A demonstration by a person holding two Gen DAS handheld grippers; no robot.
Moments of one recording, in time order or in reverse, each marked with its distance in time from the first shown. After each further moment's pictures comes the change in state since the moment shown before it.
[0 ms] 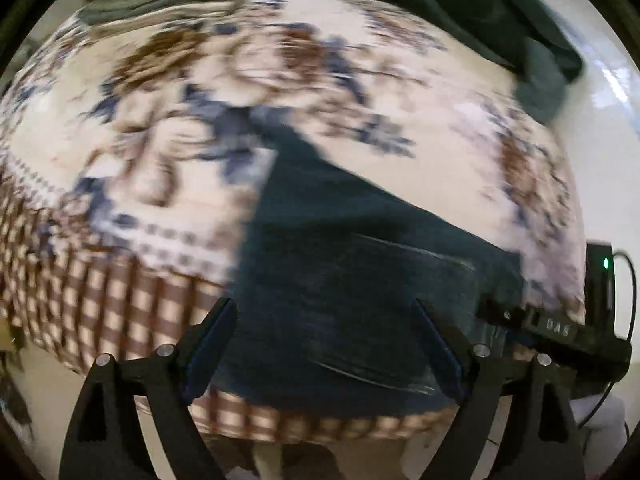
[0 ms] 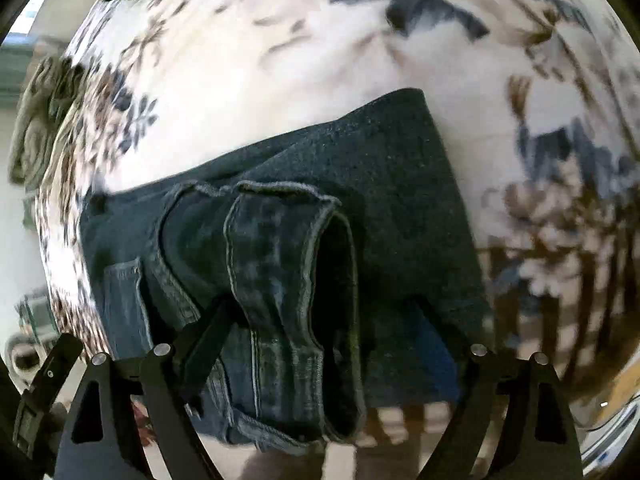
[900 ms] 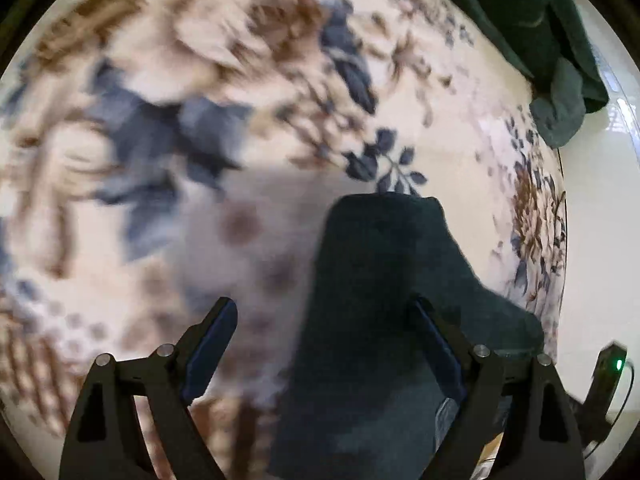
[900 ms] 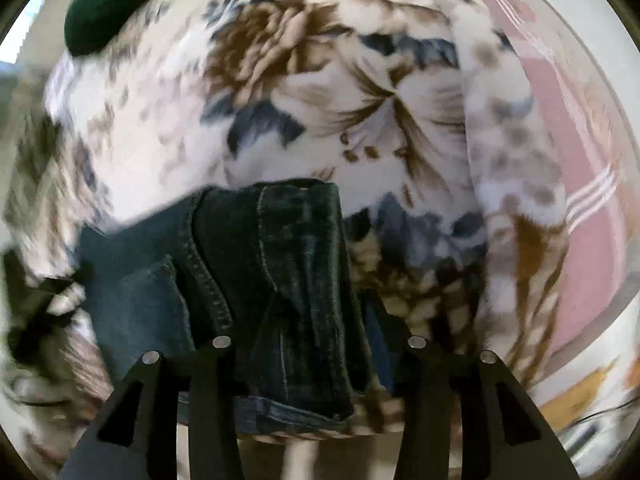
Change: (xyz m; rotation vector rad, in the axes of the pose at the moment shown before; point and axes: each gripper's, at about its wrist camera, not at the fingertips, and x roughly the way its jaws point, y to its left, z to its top) left arm 0.104 -0.031 0.077 -0.102 0.188 -0.186; right arm -0.085 -0.106 0.036 0.068 -0.083 -0.040
